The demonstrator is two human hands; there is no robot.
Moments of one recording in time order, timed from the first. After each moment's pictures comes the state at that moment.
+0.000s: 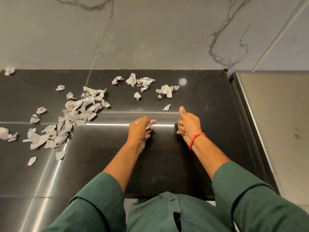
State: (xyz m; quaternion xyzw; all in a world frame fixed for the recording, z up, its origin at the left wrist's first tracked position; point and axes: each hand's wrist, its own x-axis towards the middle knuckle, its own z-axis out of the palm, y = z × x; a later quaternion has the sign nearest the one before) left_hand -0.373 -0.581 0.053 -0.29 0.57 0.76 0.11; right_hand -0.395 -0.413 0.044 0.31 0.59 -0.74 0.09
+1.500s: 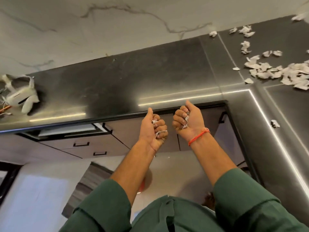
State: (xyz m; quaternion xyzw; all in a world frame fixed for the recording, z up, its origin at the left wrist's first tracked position) left_hand 0.075 -0.575 0.110 -0.44 0.10 0.76 -0.48; right_hand -0.059 -0.593 0.096 -0.01 0.29 -0.54 0.79
